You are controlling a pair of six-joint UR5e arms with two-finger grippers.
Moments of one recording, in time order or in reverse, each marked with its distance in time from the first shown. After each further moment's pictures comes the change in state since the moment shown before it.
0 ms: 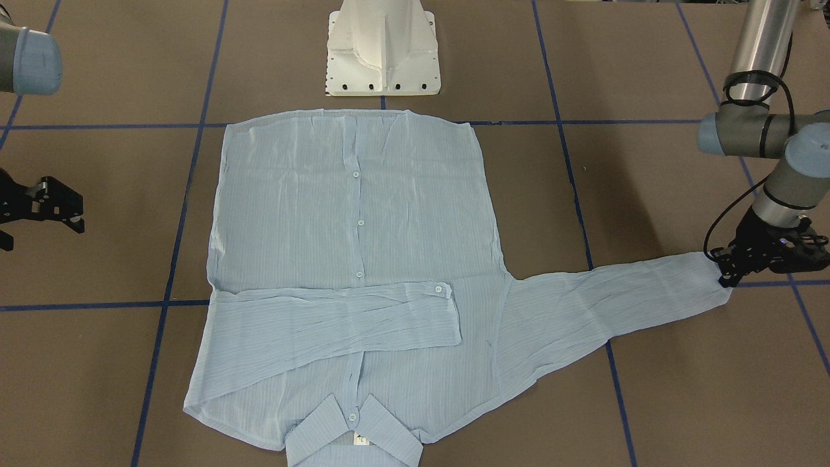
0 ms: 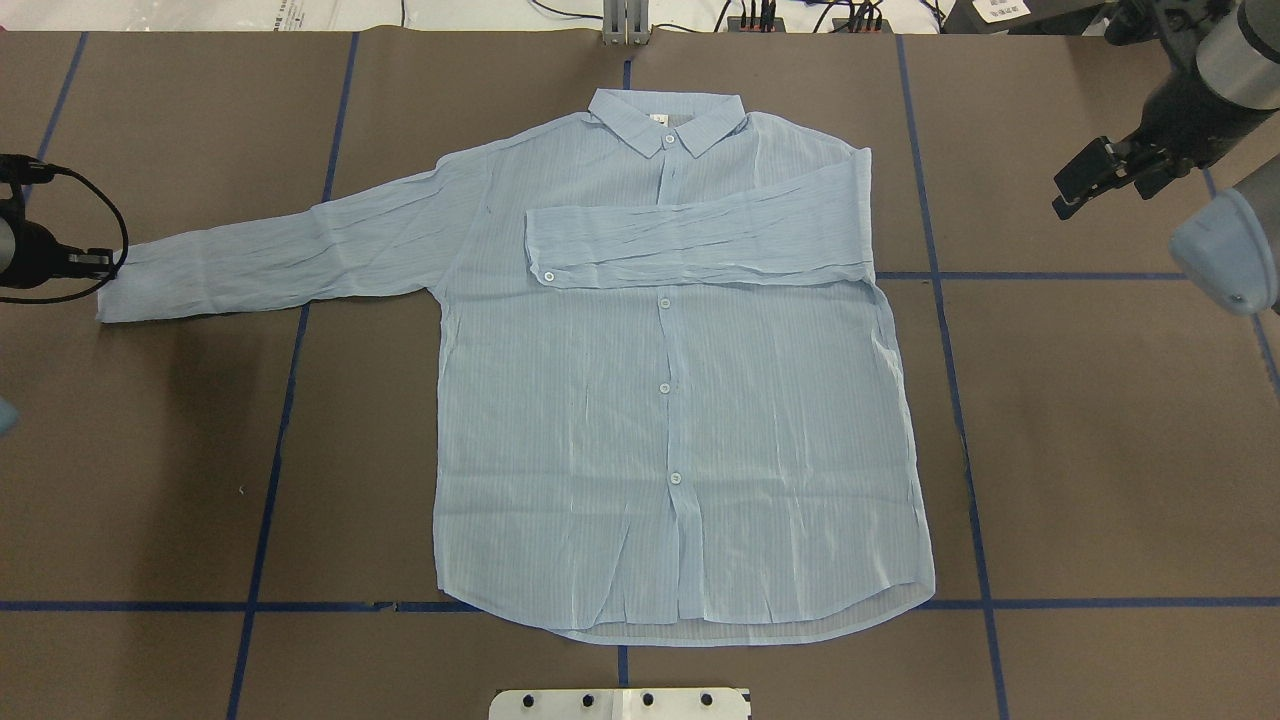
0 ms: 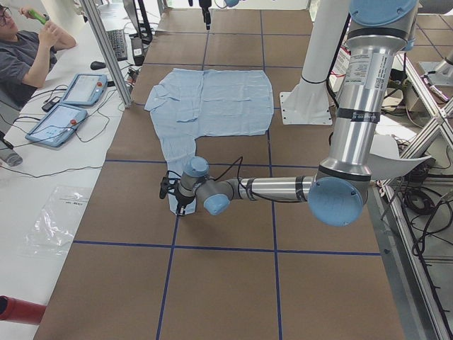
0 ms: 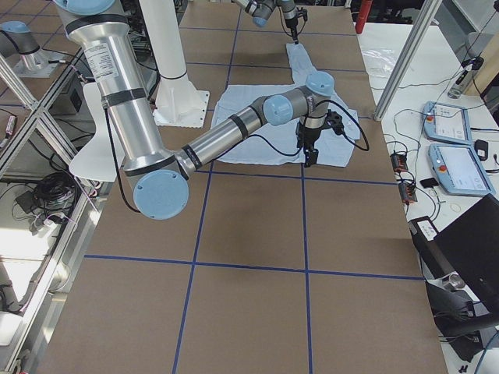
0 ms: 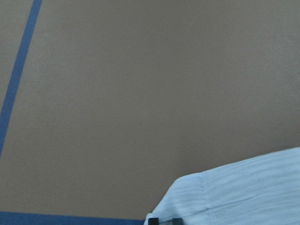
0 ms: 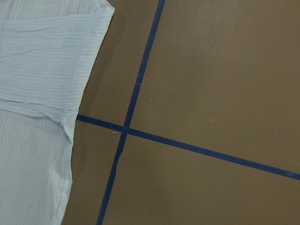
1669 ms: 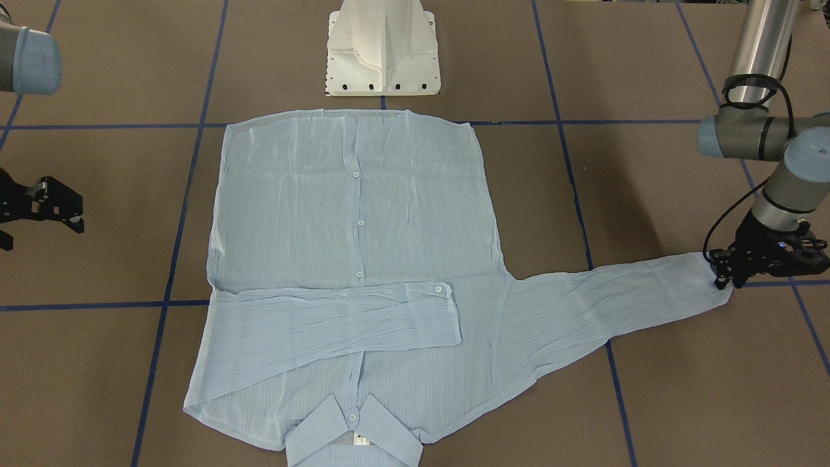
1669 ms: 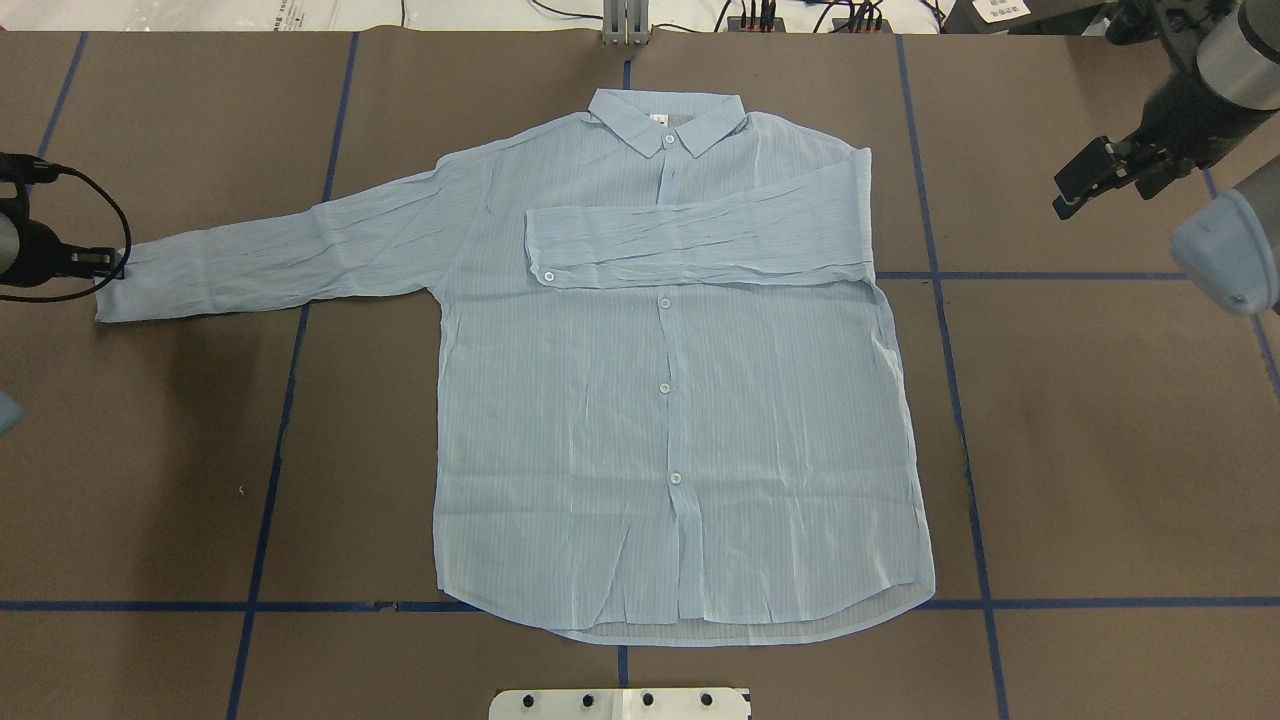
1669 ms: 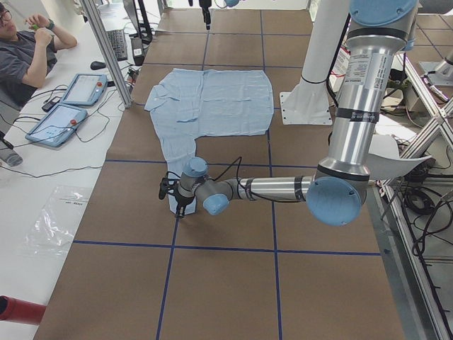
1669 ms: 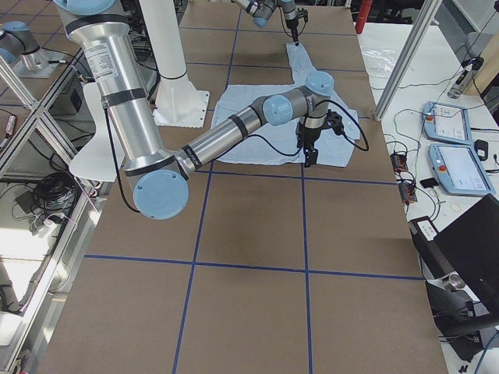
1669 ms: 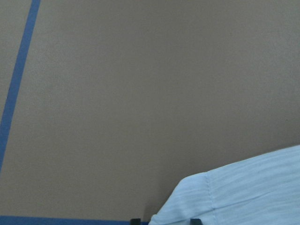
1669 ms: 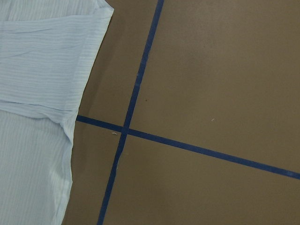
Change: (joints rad) left arm 0.000 -0.016 0.020 0.011 0.002 0.007; right arm 0.000 -0.001 0.002 0.000 -0.002 0.006
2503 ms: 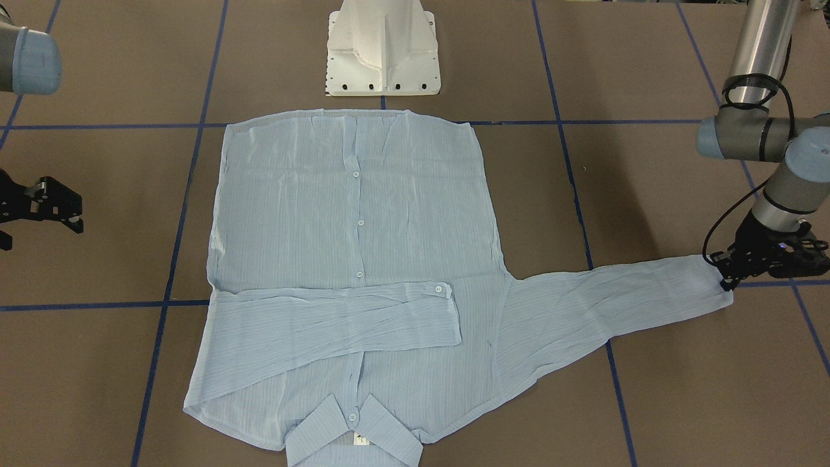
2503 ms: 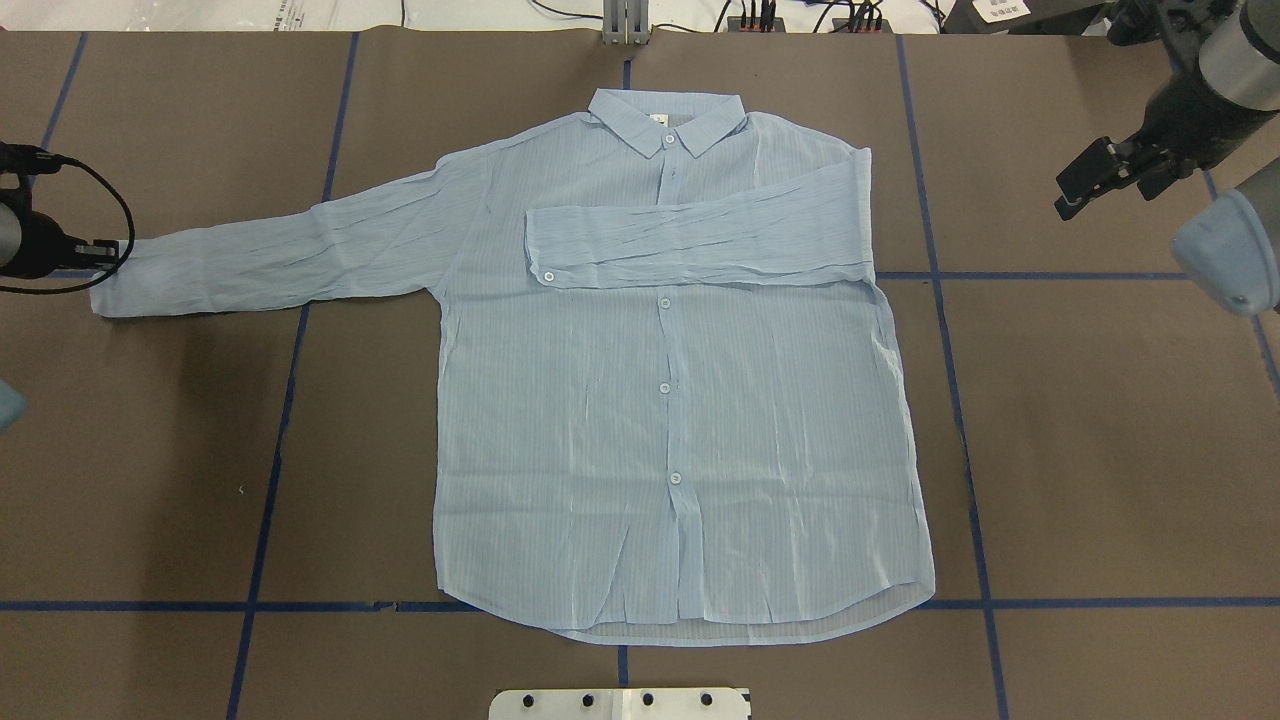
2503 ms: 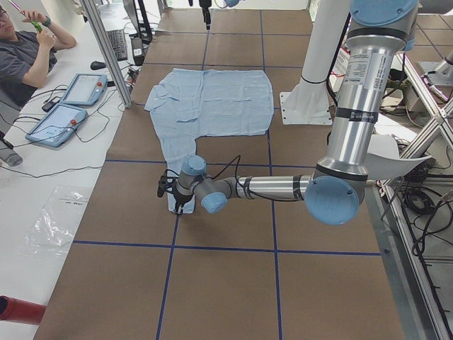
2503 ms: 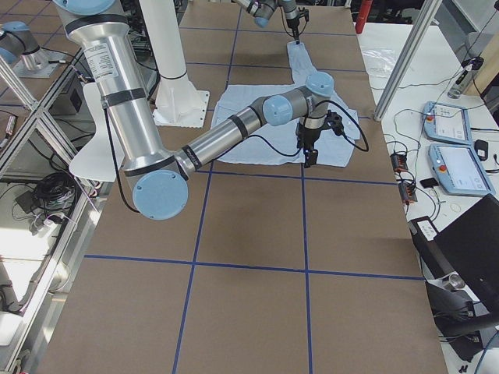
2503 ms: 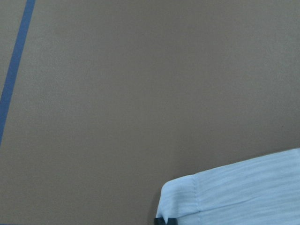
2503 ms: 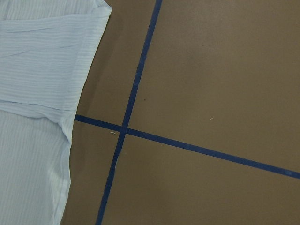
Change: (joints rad) left arm -0.009 -0.004 -0.040 0.026 -0.013 0.001; right arm 0.003 -0.006 0.000 0.000 0.000 -0.002
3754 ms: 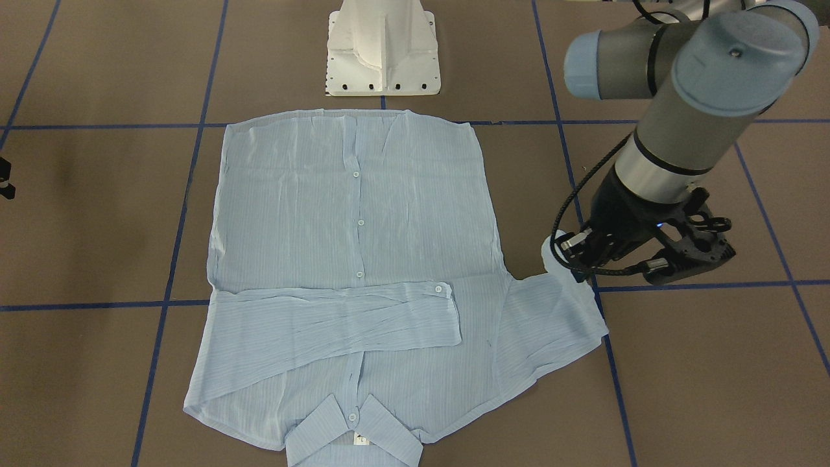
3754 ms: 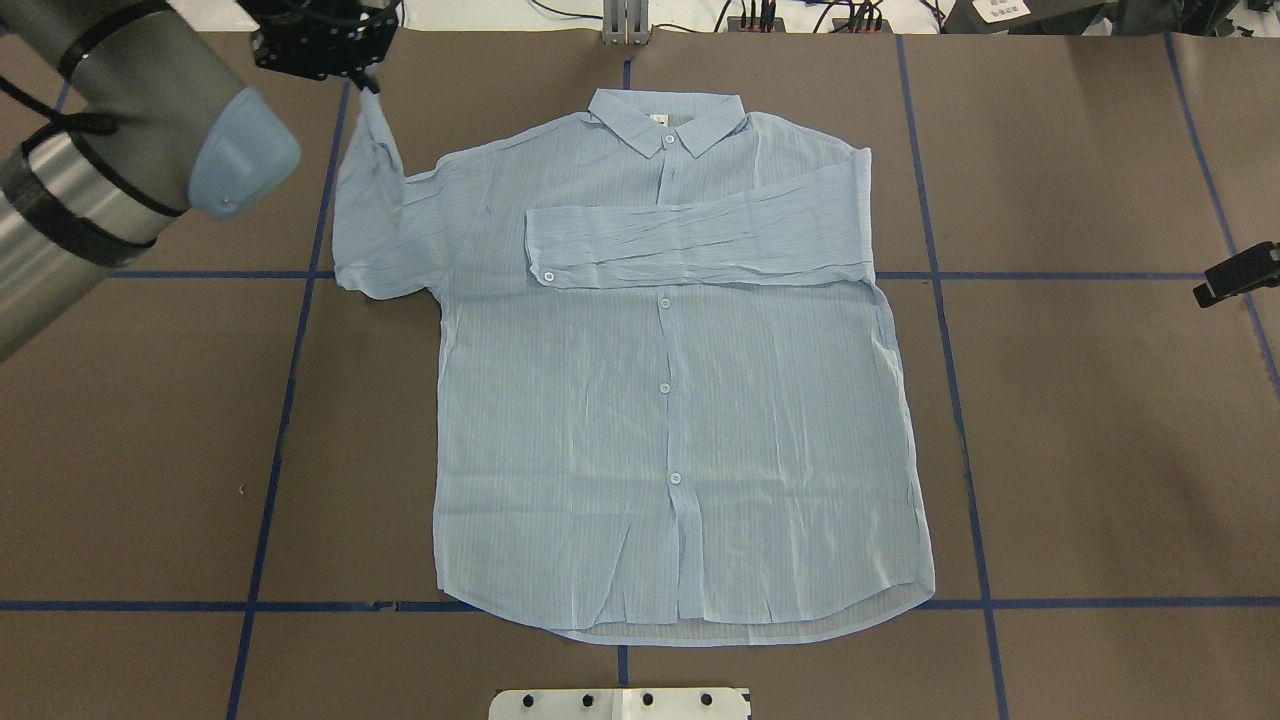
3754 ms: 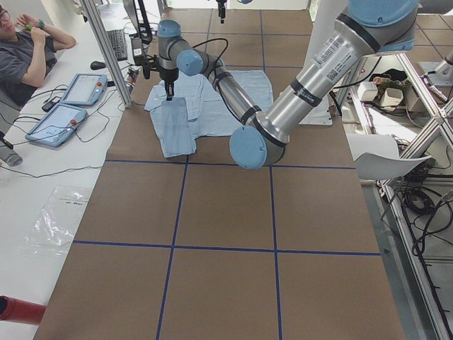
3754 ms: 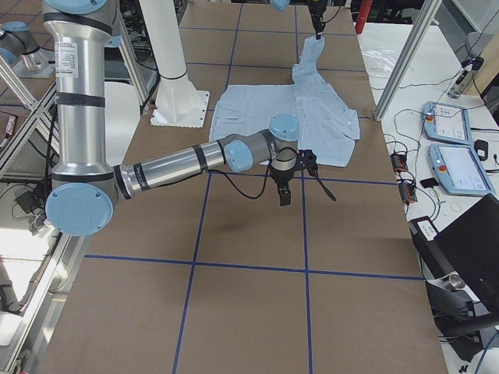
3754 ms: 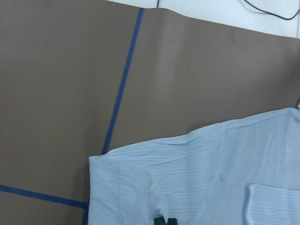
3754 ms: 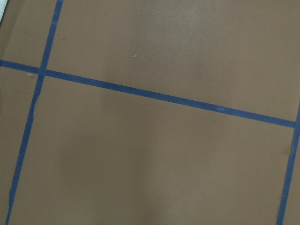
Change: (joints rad) left arm 0.021 -0.654 -0.288 0.904 -0.217 -0.349; right arm 0.073 -0.365 0.083 0.281 0.004 -0.004
